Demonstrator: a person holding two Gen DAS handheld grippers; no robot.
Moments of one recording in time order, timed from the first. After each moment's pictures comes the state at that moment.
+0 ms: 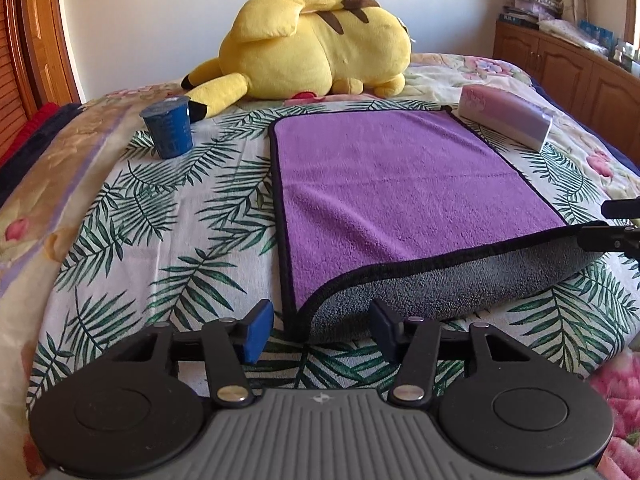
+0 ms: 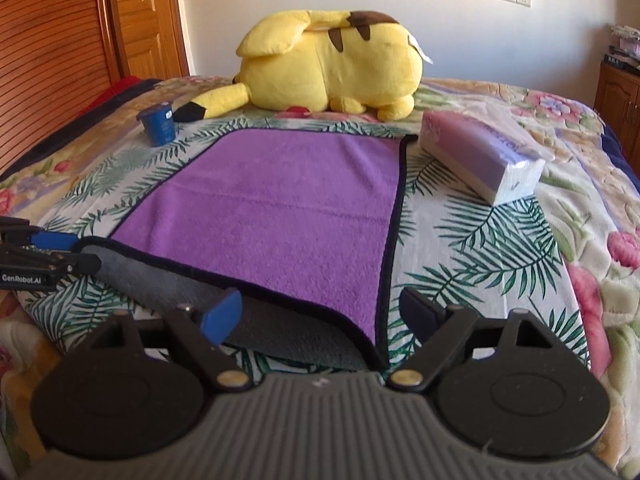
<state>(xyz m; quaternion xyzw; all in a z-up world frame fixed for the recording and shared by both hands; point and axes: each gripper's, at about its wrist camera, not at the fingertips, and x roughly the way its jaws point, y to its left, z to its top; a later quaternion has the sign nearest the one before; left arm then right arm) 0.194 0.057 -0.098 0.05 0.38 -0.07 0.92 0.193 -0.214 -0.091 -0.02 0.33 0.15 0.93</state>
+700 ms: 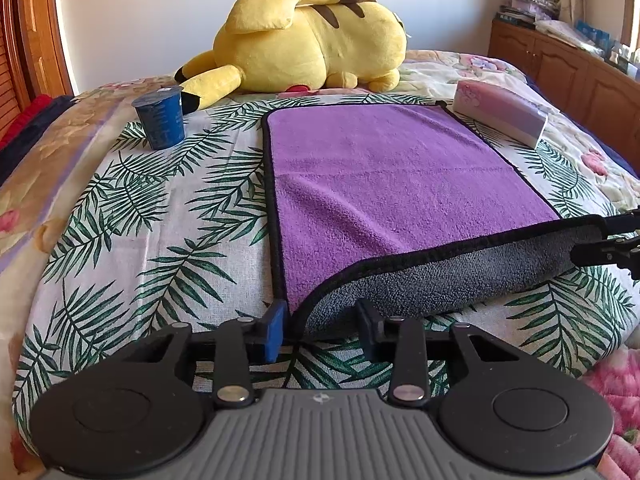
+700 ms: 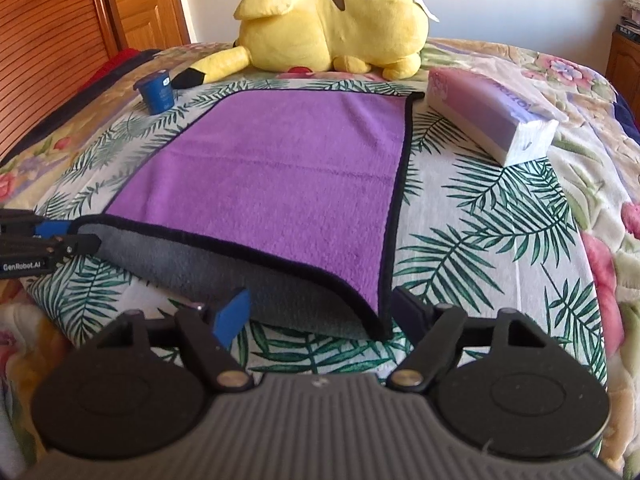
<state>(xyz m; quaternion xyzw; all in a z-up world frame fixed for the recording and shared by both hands) 0.196 0.057 -0.105 0.04 0.38 -0.08 0.92 0.201 -0.219 -0.101 -0.02 0.39 0.16 0.91</state>
